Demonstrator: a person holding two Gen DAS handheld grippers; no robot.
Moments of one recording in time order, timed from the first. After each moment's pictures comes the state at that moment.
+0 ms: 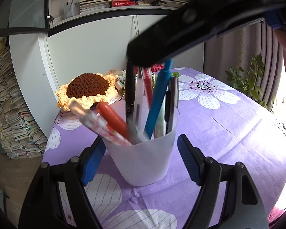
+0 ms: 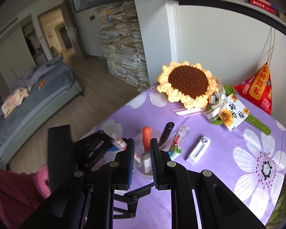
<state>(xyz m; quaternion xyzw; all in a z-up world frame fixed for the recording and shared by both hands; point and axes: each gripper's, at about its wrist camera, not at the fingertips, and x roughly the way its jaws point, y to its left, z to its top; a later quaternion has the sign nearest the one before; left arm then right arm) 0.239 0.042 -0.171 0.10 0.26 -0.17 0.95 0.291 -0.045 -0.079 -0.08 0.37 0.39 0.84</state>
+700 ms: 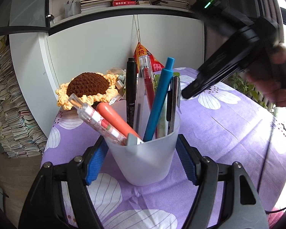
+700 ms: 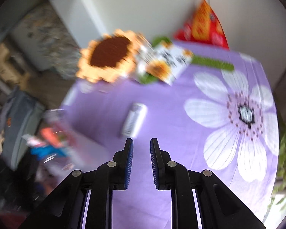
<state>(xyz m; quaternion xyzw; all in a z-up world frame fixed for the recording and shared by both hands) 0.240 0.043 -0.171 0.10 0.26 -0.17 0.95 0.377 -0.119 -0.151 0.03 0.52 0.20 0.83</state>
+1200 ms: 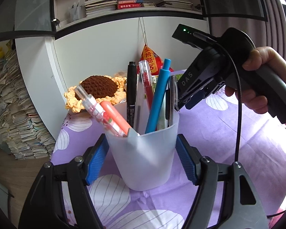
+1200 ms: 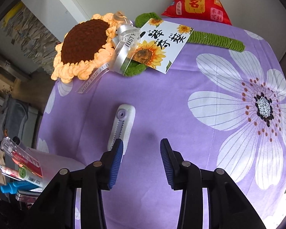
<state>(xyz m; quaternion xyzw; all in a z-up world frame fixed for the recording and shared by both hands) 0.236 0.045 -0.170 0.12 0.24 -0.14 0.95 0.414 -0.110 -0.187 0.06 0.57 0.17 0.80</state>
